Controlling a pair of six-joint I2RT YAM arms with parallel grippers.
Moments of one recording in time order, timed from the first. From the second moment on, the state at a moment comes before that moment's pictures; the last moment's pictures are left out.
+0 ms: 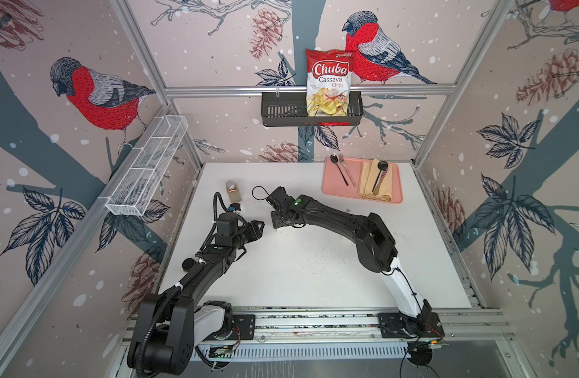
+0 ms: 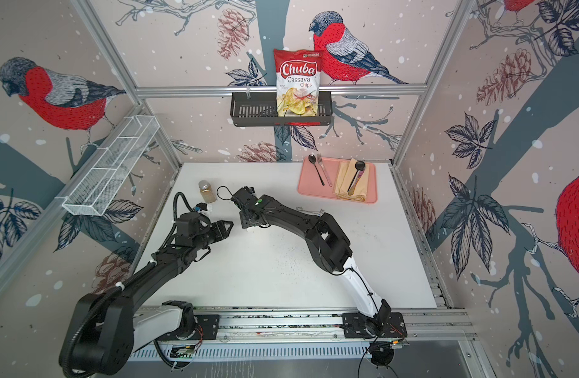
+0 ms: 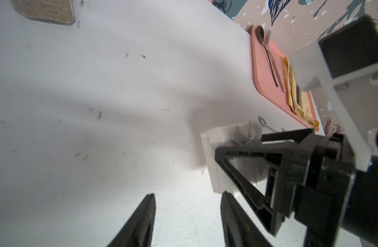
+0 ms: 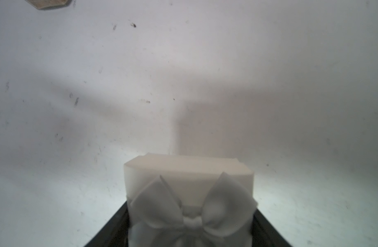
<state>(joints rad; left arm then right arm) -0.13 1.13 0.46 0.06 0.32 -0.49 0.99 2.27 1.94 -0.74 0.20 0.55</state>
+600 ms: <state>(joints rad) -0.32 0.98 0.36 0.28 0.37 -0.30 0.91 1.71 1.29 -0.56 0.03 0.47</state>
